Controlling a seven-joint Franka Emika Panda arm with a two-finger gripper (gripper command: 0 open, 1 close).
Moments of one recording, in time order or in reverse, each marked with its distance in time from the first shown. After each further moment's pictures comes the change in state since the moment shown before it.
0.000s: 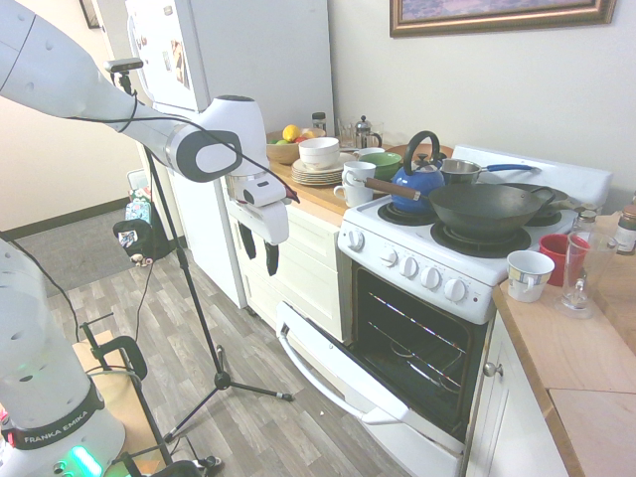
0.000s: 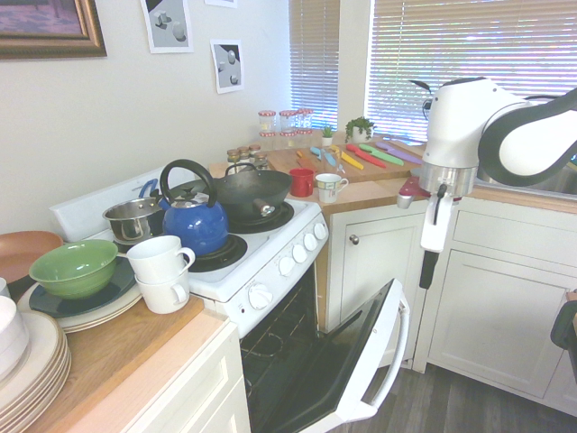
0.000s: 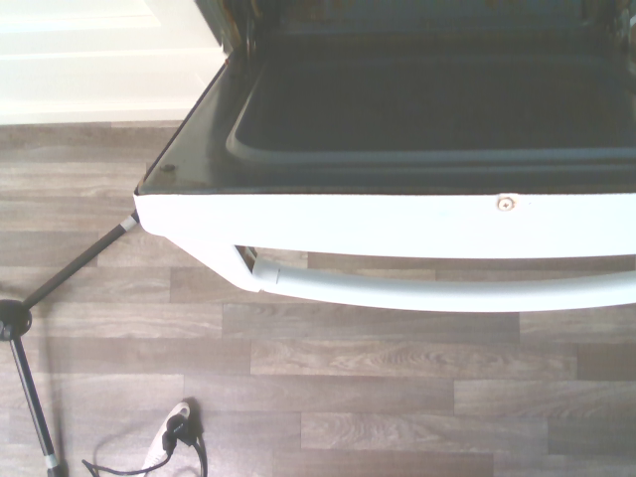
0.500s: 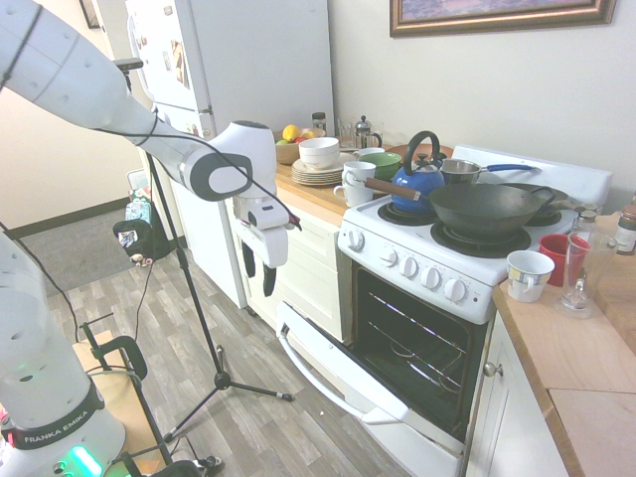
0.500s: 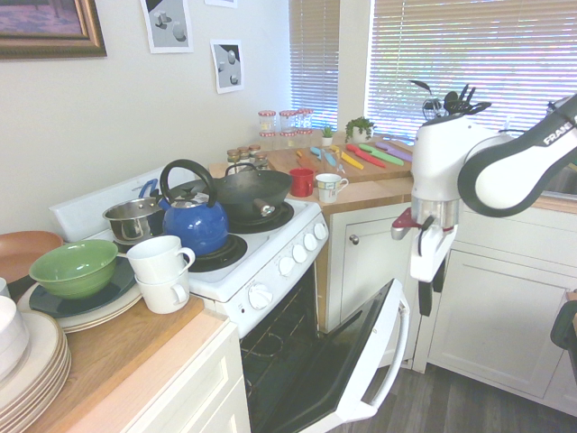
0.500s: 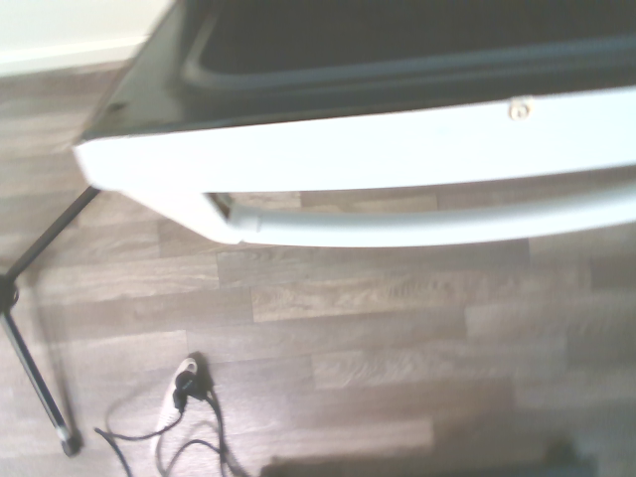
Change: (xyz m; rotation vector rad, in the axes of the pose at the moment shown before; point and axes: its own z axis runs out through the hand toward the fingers) arm 0.004 -0.005 0.071 -0.079 -0.080 0.153
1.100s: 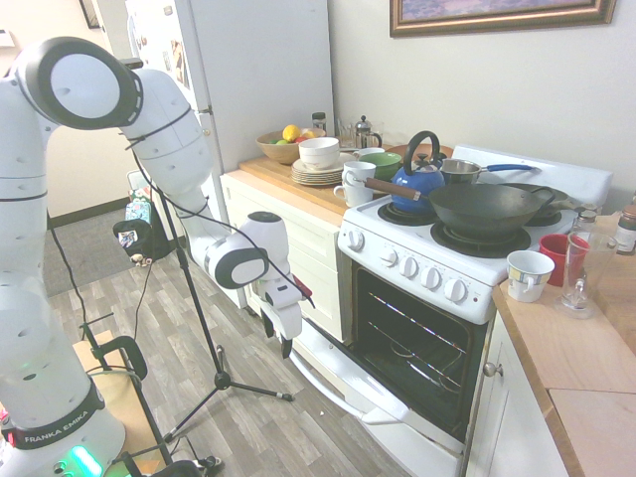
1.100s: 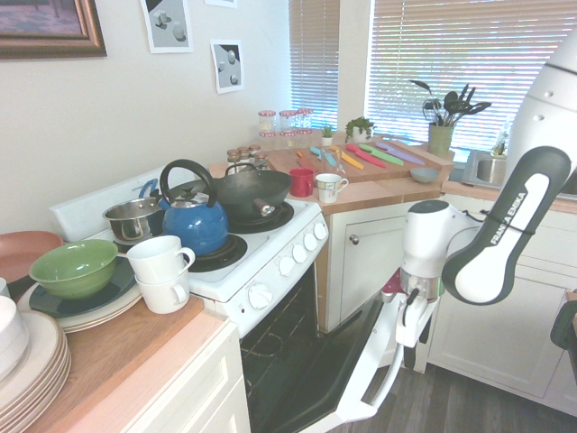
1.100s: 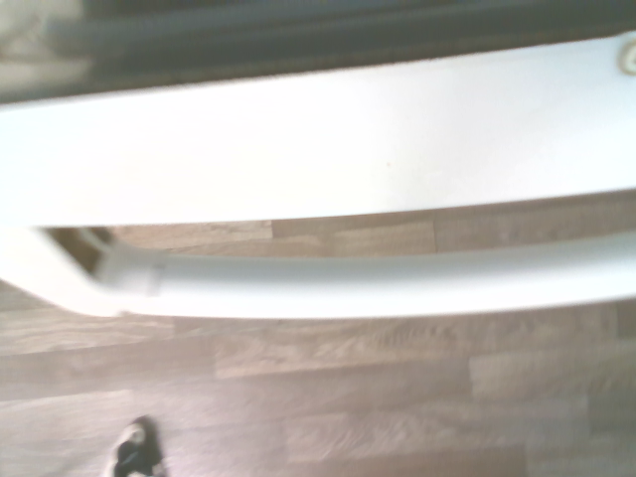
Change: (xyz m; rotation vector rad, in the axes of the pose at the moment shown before) arm 0.027 -0.003 0.164 0.031 0.065 -0.071
